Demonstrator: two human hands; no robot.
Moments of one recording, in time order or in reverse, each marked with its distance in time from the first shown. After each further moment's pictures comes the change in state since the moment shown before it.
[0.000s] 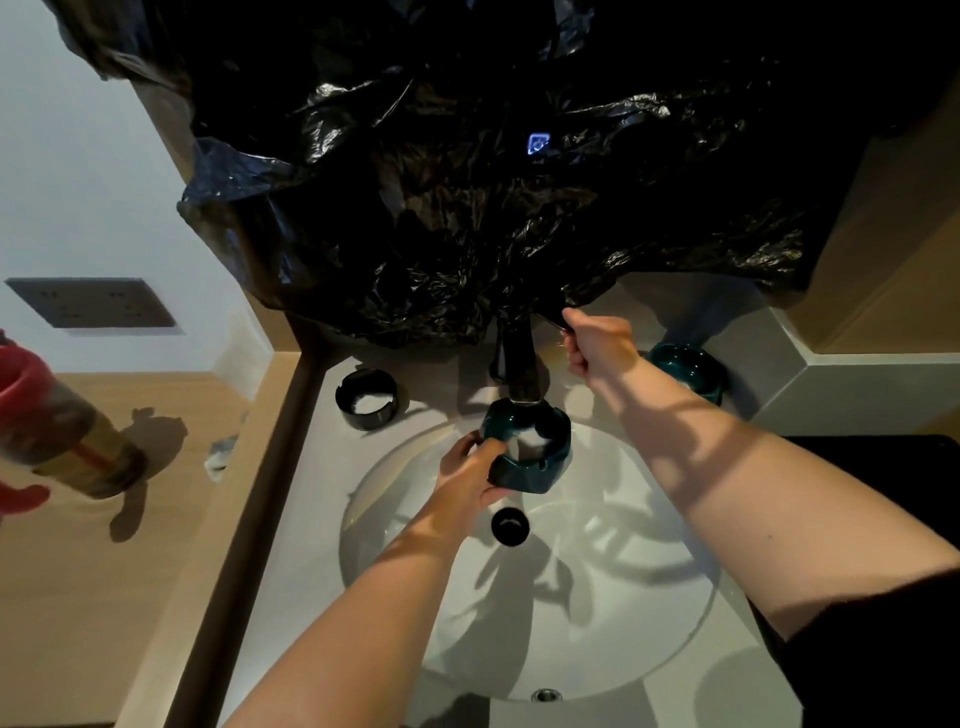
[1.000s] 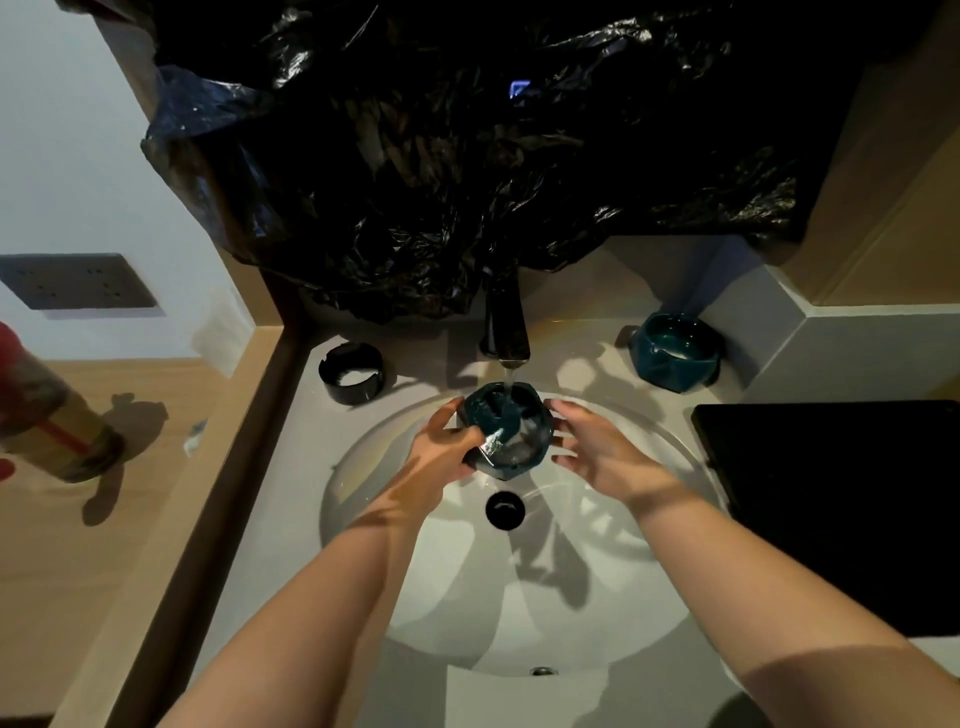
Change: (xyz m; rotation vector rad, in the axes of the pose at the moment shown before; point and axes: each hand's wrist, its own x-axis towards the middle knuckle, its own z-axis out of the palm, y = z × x) left_hand 0.006 -0.008 -0.021 0.181 -0.038 0.115; right_hand -0.030 0.134 -0.046 -0.060 -0.355 0.172
